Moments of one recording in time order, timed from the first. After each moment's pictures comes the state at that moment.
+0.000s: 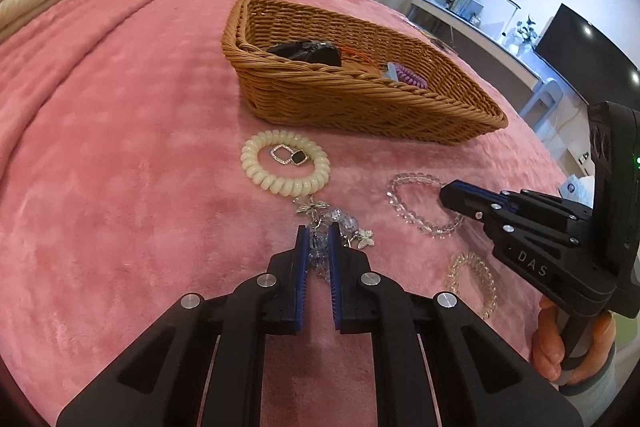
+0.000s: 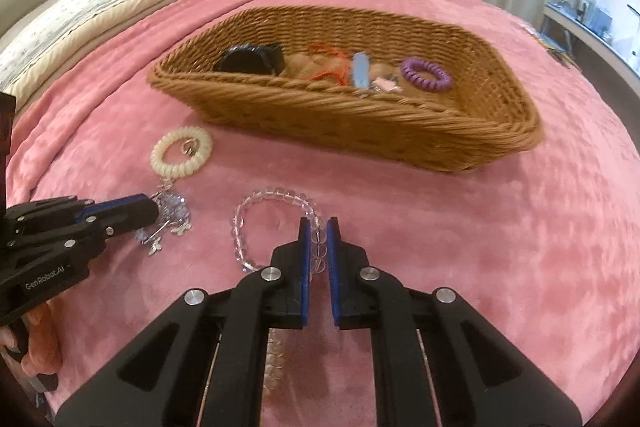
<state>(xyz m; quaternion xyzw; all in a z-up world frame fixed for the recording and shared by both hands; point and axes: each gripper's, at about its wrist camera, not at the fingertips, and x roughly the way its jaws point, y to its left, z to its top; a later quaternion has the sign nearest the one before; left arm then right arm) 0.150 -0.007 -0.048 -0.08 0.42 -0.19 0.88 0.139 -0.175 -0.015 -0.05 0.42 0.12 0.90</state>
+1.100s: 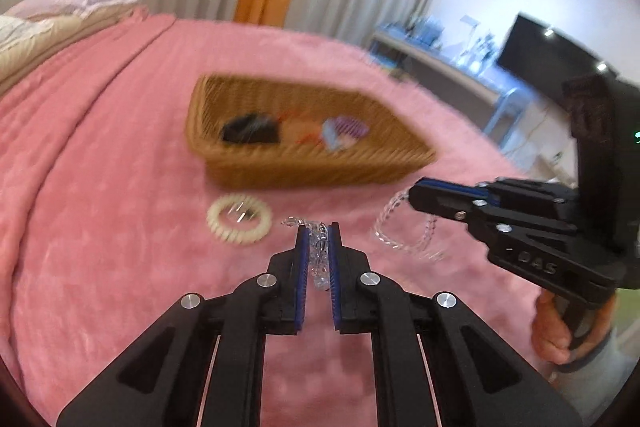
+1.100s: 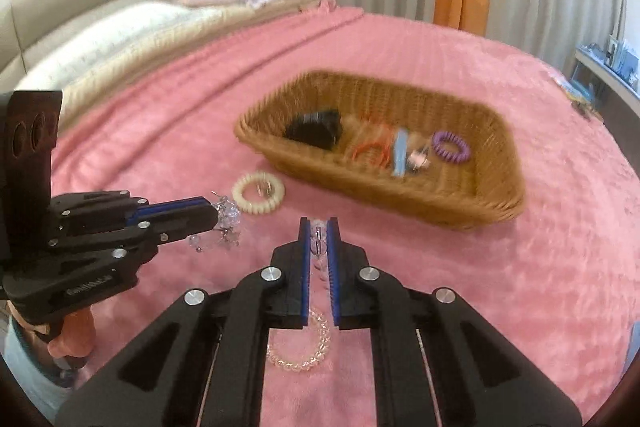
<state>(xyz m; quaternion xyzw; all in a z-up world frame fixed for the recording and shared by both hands) 0.111 -0.011 0.017 -0.08 0.33 -0.25 0.91 0.096 -0.168 0.063 -0.06 0.34 0.19 0.92</state>
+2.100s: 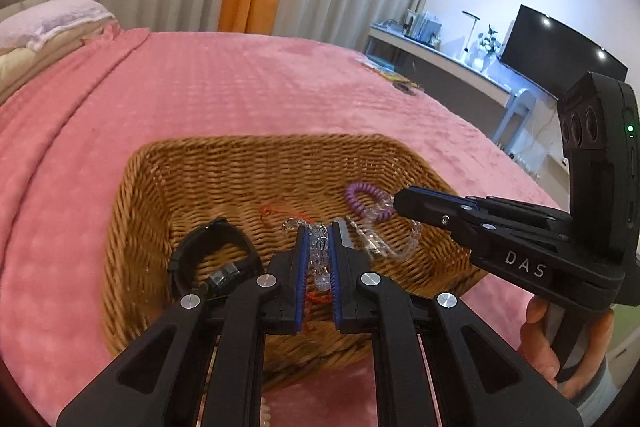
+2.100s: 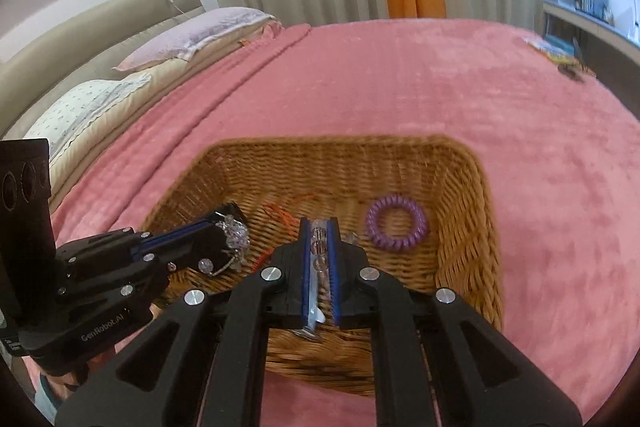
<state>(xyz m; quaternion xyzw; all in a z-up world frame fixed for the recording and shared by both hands) 0.260 -0.070 0.009 -0.05 0.34 -0.25 0.91 0.241 -0.229 0.049 0.06 0.35 0.15 0.92</state>
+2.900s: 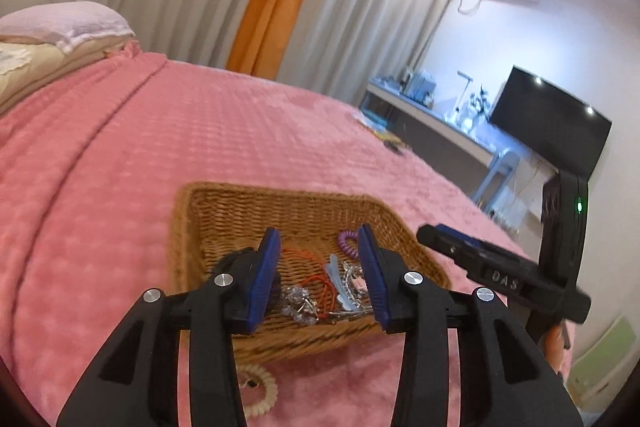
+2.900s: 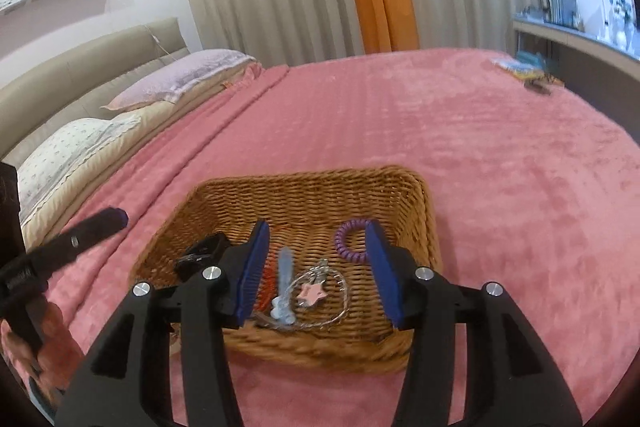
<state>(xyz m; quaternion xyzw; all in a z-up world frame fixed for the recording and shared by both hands) 0.208 -0.013 0.057 -0.13 0.25 -0.25 0.93 0.198 -0.252 0.077 0.08 0.27 0.11 0.95</state>
